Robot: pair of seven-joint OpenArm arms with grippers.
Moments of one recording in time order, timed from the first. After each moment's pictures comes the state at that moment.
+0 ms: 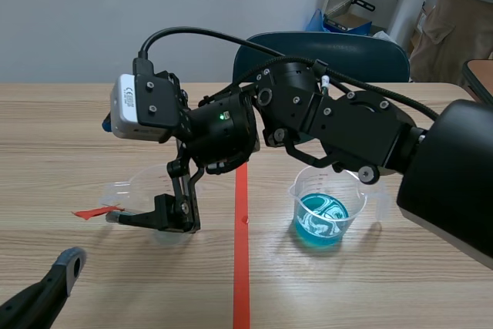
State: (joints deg) left arm 68.9 -42.3 -1.8 124.1 -19.4 6.0 -21.1; right arm 32.6 8.9 -54.6 62.5 -21.2 45.3 33.7
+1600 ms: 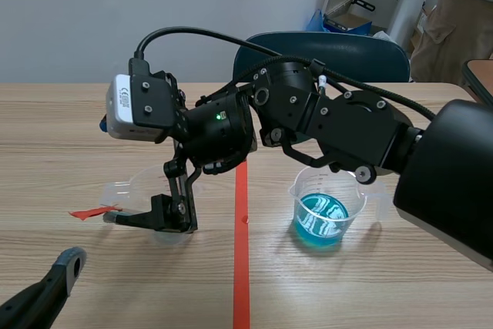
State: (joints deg) left arm 68.9 -42.3 -1.8 124.1 -19.4 6.0 -21.1; right arm 32.6 8.4 -54.6 62.5 -21.2 45.3 33.0
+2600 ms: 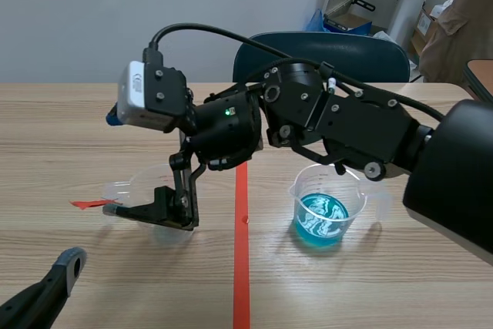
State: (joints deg) left arm 68.9 -42.3 -1.8 124.1 -19.4 6.0 -21.1; right arm 32.4 10.4 -54.6 62.5 -14.8 45.3 33.2
